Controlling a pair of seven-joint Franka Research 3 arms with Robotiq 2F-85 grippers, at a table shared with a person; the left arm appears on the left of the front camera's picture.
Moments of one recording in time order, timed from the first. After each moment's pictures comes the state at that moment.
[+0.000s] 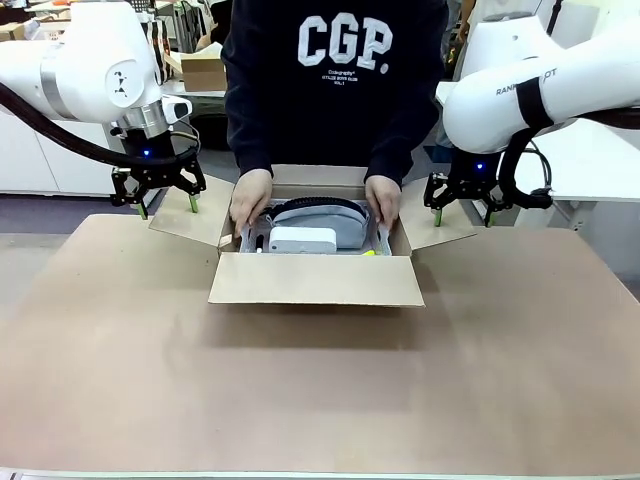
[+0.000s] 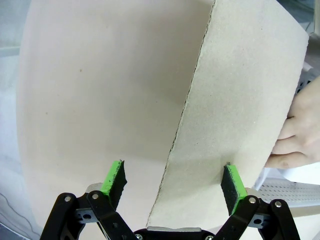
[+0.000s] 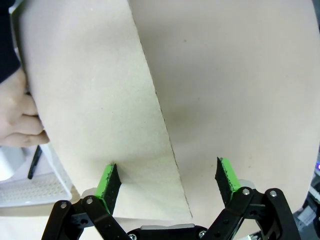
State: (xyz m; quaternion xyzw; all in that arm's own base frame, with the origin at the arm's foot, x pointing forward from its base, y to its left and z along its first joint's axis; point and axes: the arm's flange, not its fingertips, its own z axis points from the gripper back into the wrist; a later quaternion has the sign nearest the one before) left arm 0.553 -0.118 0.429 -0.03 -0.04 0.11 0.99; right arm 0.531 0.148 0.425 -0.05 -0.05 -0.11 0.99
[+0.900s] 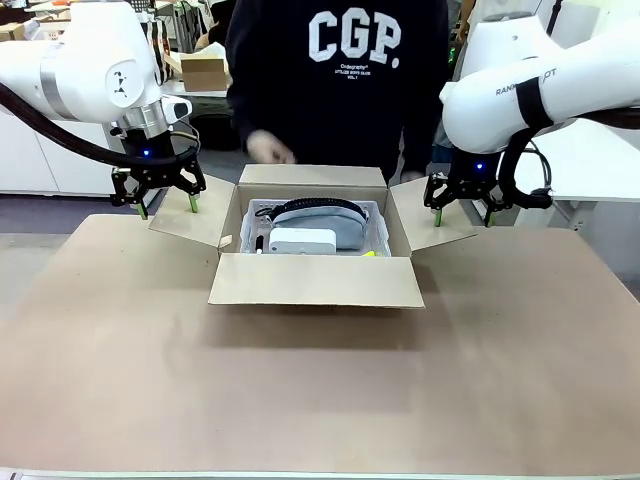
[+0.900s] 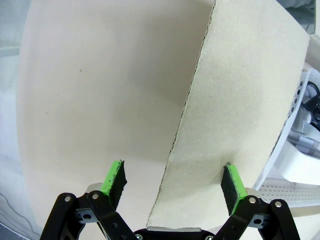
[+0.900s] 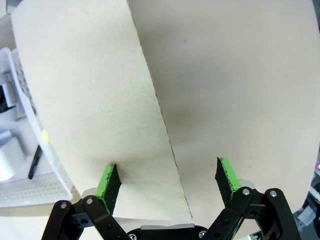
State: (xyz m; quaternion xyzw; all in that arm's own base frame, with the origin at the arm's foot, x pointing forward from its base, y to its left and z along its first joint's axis) left arm 0.553 -0.118 0.429 -0.03 -0.04 0.11 0.99; right arm 0.531 0.148 0.425 -0.05 -0.05 -0.11 0.99
